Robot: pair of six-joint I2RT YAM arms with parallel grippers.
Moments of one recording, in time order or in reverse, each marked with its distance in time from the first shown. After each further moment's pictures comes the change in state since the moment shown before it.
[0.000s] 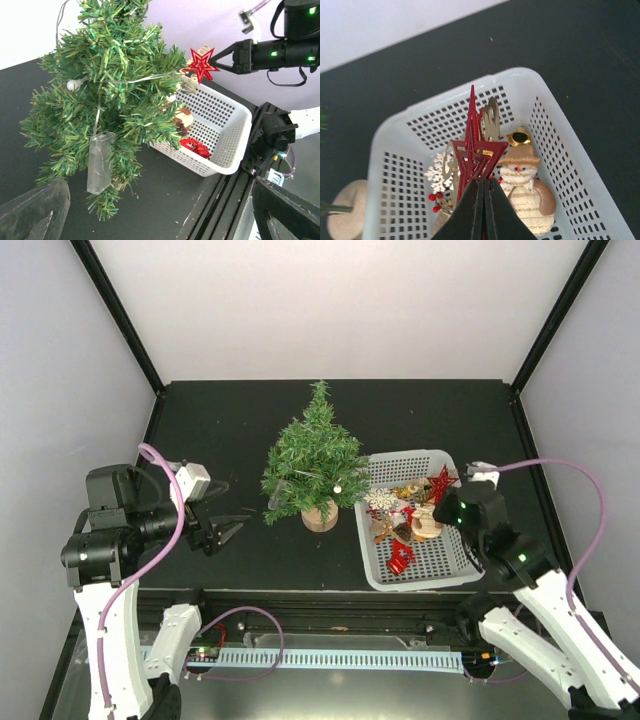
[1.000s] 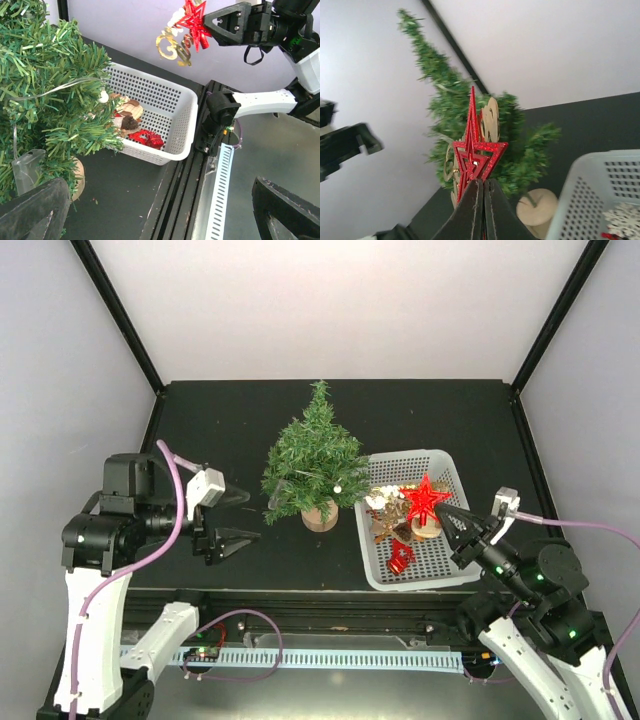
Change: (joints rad) left arm -0.239 0.064 0.069 -0.055 0.026 0.054; right arm 0.000 -0.546 -0.087 0.233 -0.565 -0.037
